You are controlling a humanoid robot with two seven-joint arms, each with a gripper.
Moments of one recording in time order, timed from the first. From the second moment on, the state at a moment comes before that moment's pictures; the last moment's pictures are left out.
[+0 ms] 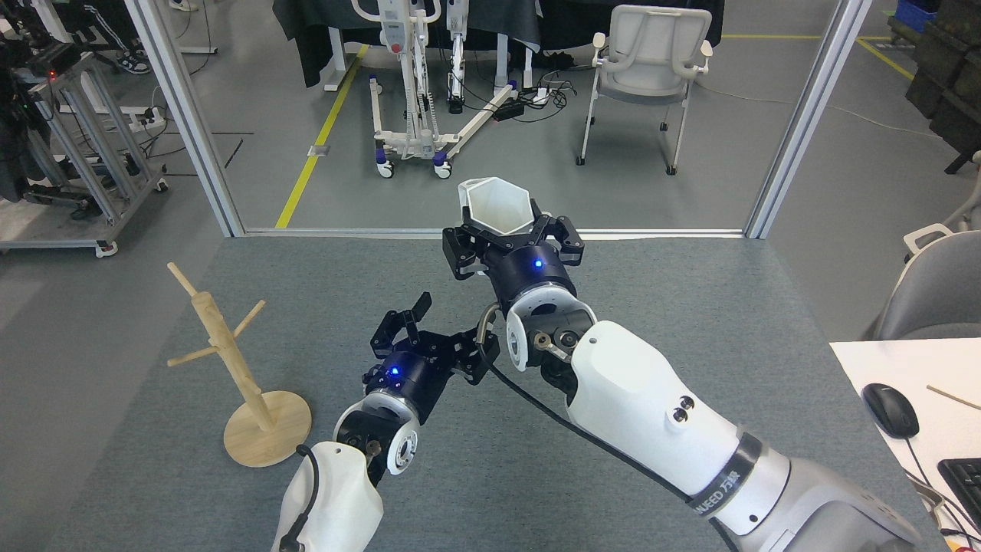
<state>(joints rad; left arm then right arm) -0.44 -0.05 -0.30 -1.30 -1.29 -0.08 -0.06 -0.93 -0.09 0.97 -1.33 0.79 0.71 0.21</state>
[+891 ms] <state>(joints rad) -0.50 -0.12 -0.38 -1.24 -1.29 -0.02 -0.04 -0.94 -0.11 0.99 -1.40 0.80 0.82 0.40</state>
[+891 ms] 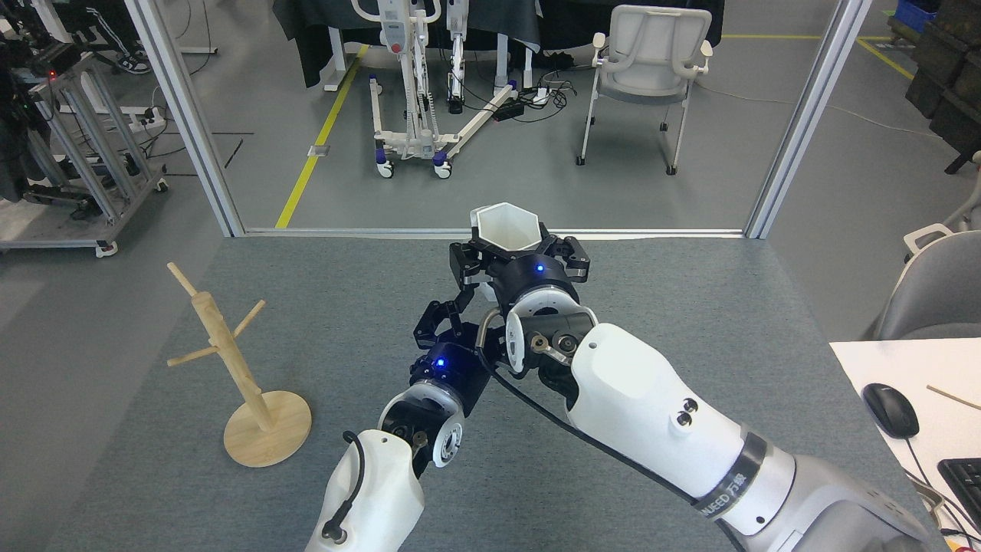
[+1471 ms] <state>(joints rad) -0.57 -0.14 -0.38 -1.13 -1.29 0.00 -0.04 -0.93 -0.12 0.99 -1.41 0.80 0.83 0.42</state>
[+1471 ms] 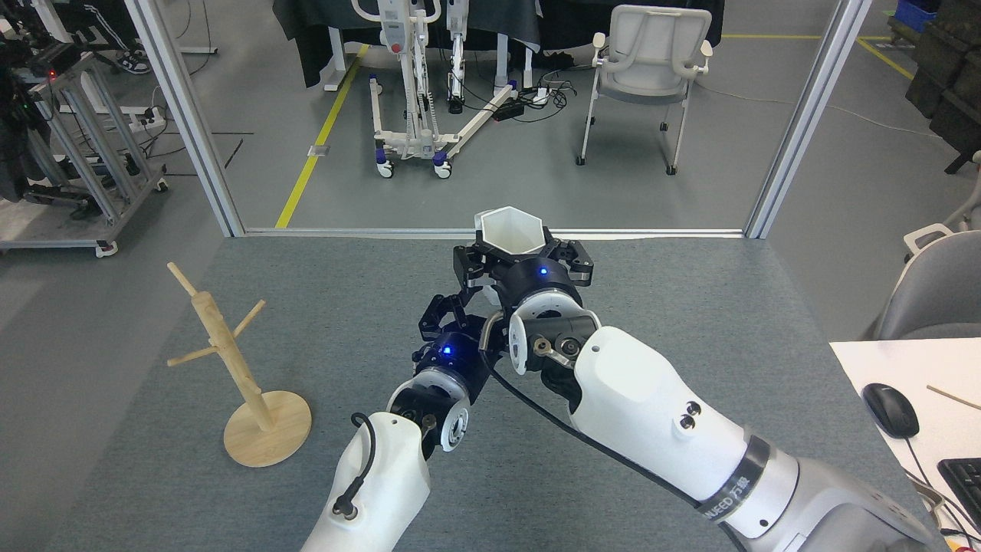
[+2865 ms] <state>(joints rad) -0.65 -0.14 -0.39 -1.03 -1.28 0.00 -0.07 -0.89 -0.12 0.99 -1.42 0.81 0.83 0.42</state>
